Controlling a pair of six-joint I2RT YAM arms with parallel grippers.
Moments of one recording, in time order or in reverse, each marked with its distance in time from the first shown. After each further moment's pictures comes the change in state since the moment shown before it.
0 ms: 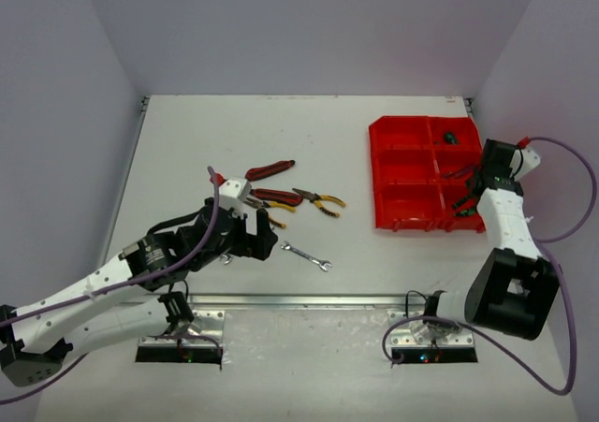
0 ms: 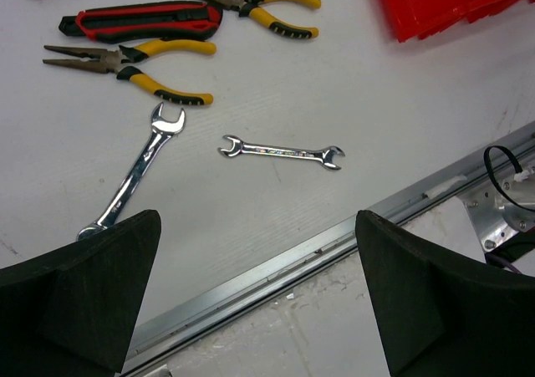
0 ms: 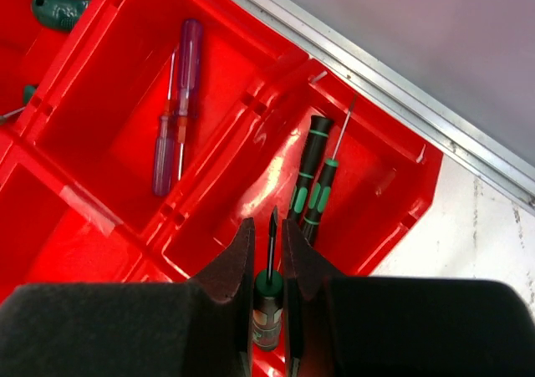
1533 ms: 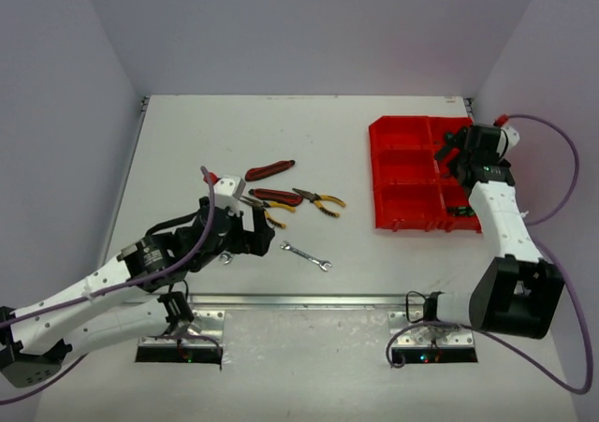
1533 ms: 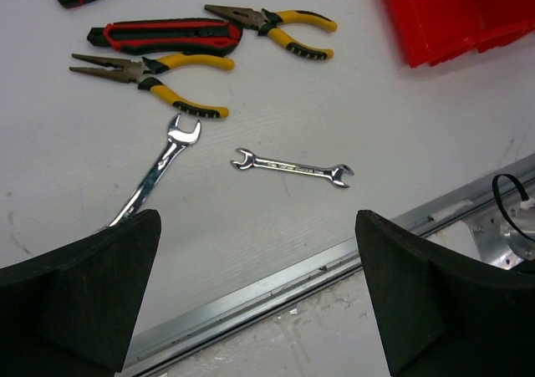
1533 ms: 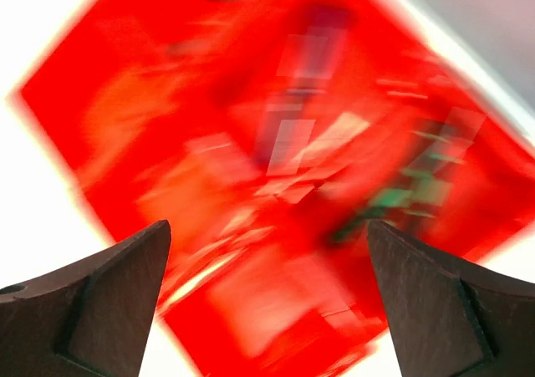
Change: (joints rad) left arm 0.000 -0.002 -0.008 0.010 -0.054 -0.017; right arm 0.124 0.019 0.095 -0.019 -0.087 -0.002
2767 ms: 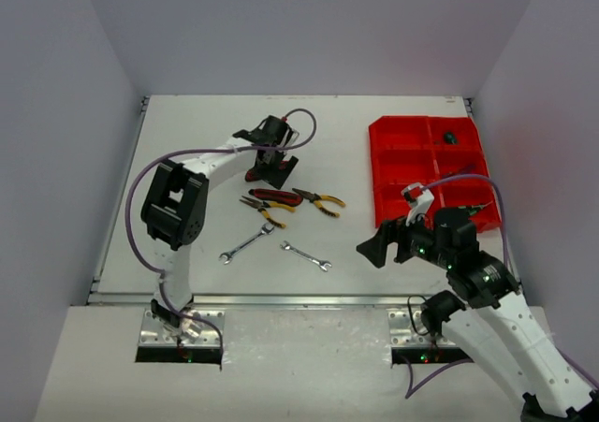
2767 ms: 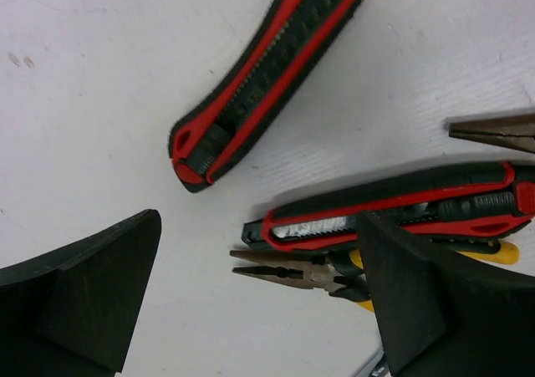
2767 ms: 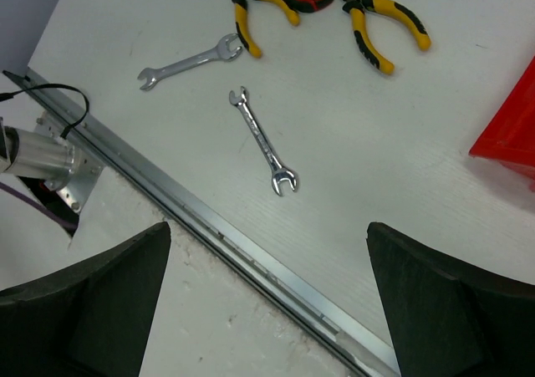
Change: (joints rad) left arm 0.538 1.267 0.716 0.056 0.210 0.727; right arm 0.675 -0.853 -0.385 -0.237 -0.590 -0.215
